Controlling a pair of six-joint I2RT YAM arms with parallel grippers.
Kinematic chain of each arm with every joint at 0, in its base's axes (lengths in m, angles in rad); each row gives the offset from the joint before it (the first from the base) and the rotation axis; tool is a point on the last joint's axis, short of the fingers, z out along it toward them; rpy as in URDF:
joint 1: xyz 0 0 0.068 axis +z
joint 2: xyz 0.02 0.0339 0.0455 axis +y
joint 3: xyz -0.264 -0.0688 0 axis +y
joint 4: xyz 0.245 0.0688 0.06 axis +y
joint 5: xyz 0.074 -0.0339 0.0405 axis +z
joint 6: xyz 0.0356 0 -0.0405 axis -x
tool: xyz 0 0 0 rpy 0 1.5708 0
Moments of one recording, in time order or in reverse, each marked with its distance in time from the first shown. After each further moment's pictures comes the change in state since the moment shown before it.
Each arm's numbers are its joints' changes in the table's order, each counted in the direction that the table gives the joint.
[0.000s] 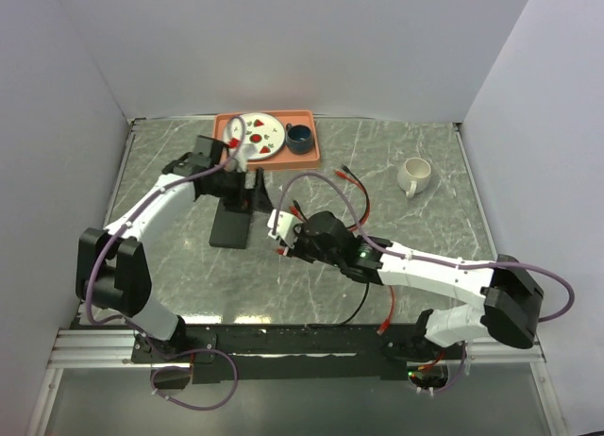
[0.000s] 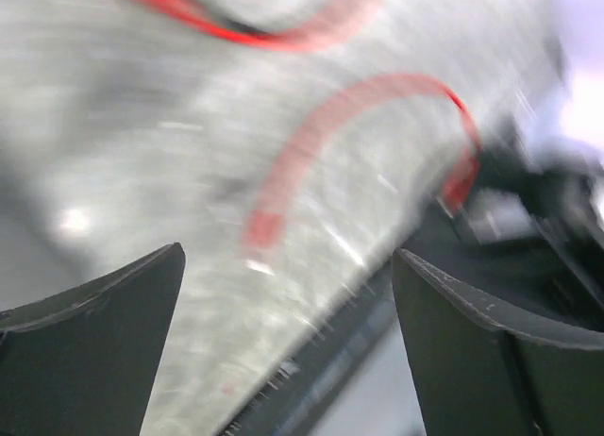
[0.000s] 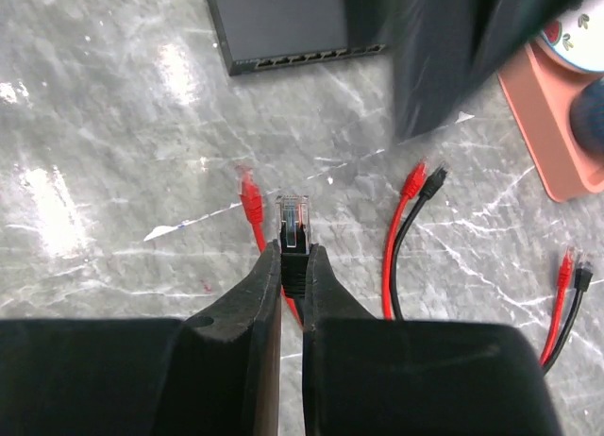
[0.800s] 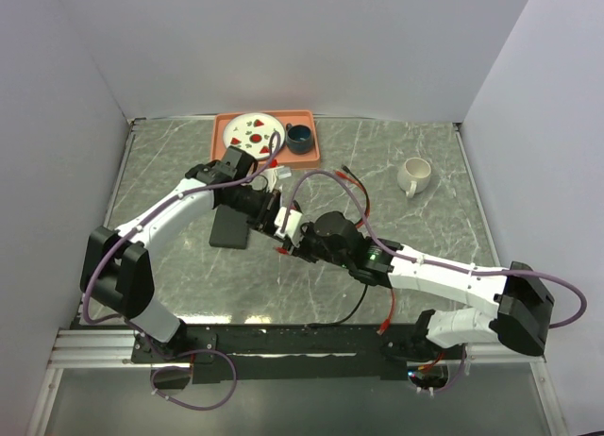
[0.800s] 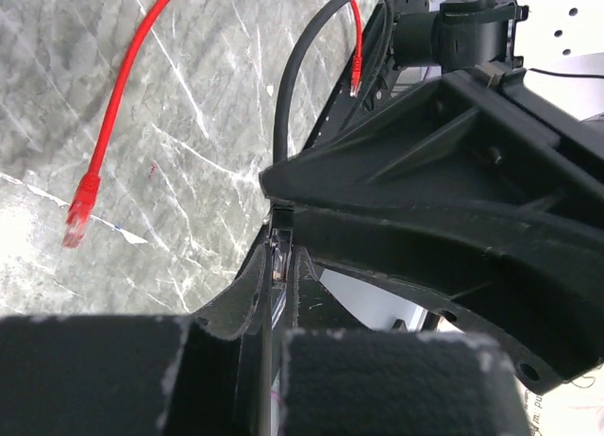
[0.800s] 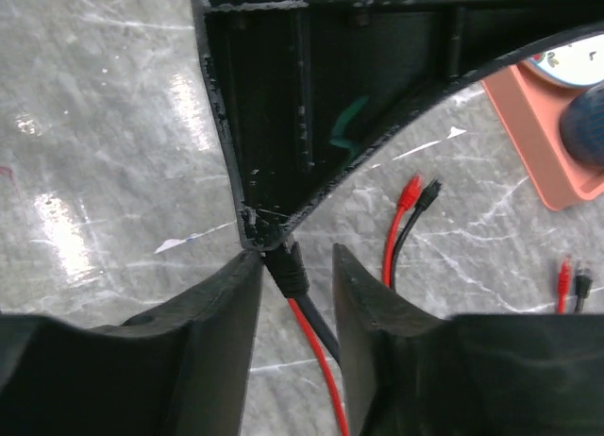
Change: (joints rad) left arm -0.140 0.005 -0.007 0.122 -0.224 -0.118; right arm -0.011 -0.057 0.020 -0.026 0.031 -0.024
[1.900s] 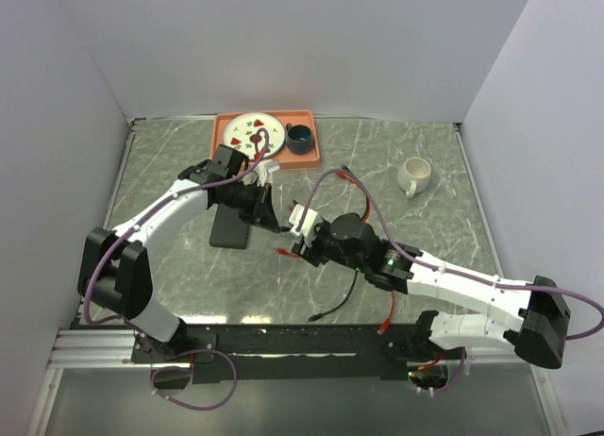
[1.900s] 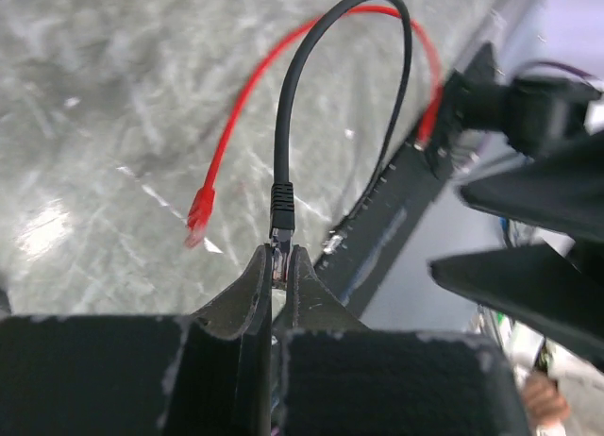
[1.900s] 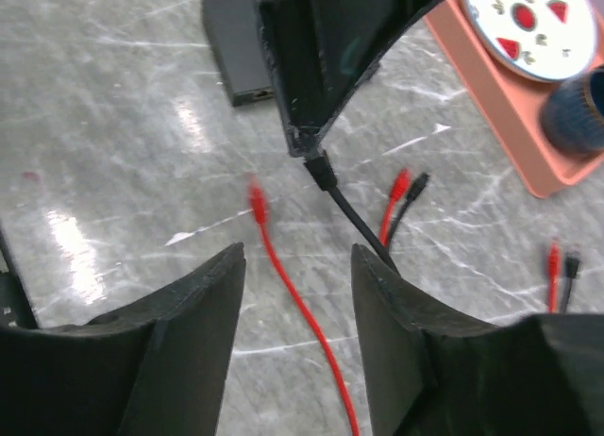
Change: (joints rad) left arm 0.061 -0.011 0.047 -0.113 0.166 0.076; right arm -0.002 -0.126 0.030 0.045 -0.010 -0.042
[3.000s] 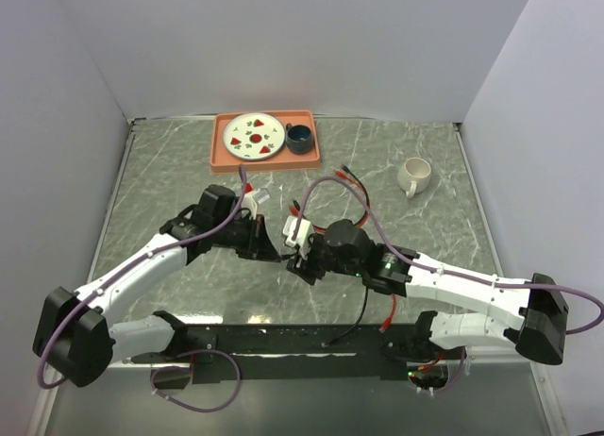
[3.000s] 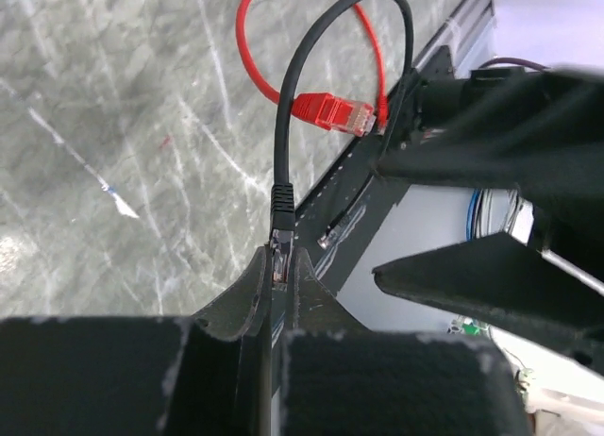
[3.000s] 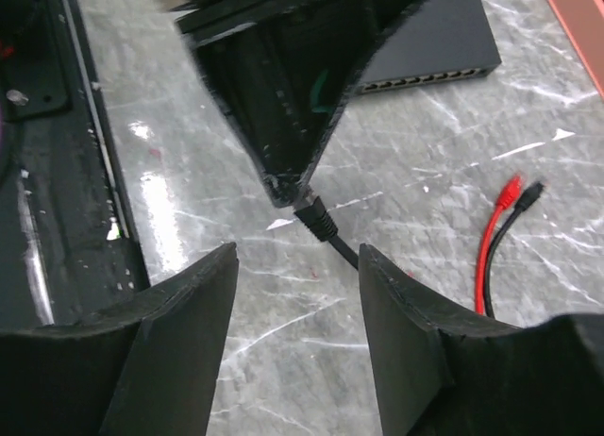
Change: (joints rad) left arm -0.122 -0.407 0.426 -0.296 0.060 0.311; right arm 0.047 0.008 -0.016 0.074 0.157 -0.109
